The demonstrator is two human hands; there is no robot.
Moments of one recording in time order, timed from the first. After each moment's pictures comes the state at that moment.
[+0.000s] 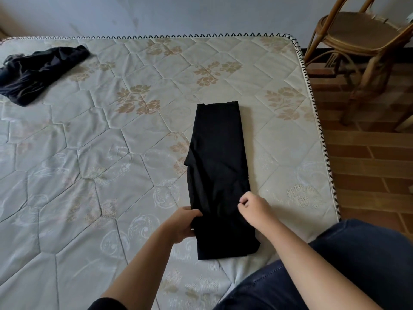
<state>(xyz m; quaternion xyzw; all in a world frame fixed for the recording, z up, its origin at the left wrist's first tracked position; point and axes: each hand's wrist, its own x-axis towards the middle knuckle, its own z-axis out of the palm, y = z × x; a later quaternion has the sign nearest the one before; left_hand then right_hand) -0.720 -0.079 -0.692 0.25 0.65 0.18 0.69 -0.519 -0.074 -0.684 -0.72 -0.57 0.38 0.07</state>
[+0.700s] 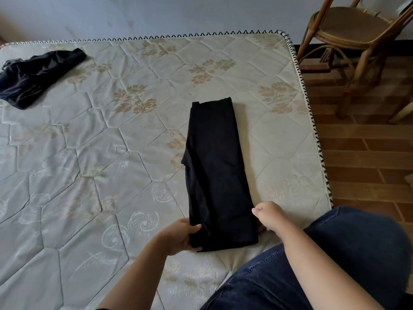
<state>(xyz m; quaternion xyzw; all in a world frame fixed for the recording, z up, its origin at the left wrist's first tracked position) -0.722 -0.121 -0.695 0.23 0.61 0.14 0.75 -0.481 -0.101 -0.693 -0.74 -0.51 0.45 0.01</state>
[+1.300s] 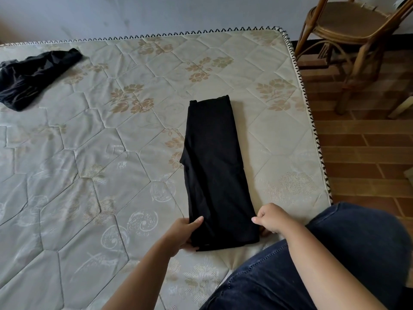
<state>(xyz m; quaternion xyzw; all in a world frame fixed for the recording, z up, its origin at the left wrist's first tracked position) -0.715 -0.126 -0.695 0.33 0.68 0.12 0.65 -0.472 -0.107 -0.686 -0.70 -0.54 0.46 -0.09</state>
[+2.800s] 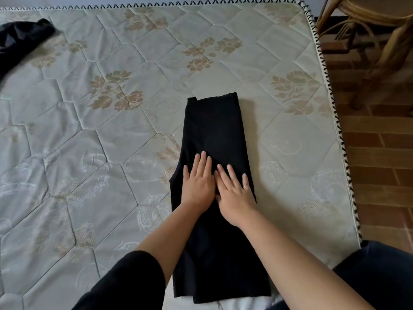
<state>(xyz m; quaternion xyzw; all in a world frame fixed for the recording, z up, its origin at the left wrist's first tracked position) -0.668 0.043 -0.733 0.75 0.64 0.03 0.16 -0.552 0.013 -0.718 -0.59 -0.78 0.20 -0.08</state>
